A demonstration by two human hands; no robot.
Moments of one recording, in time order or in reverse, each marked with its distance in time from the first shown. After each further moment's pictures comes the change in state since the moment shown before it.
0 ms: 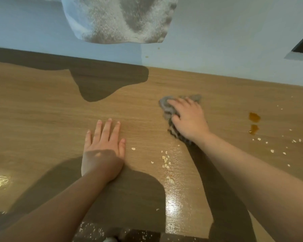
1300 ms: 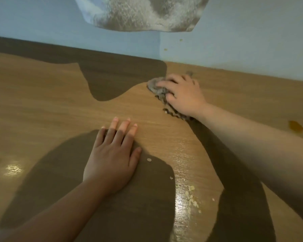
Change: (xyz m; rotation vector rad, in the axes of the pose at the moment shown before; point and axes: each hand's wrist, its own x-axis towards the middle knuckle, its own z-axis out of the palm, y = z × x) left_hand 0.011 -0.020 -0.005 -0.023 0.005 0.207; right_hand 0.096 -0.035 0.006 -0.029 -0.039 -0.220
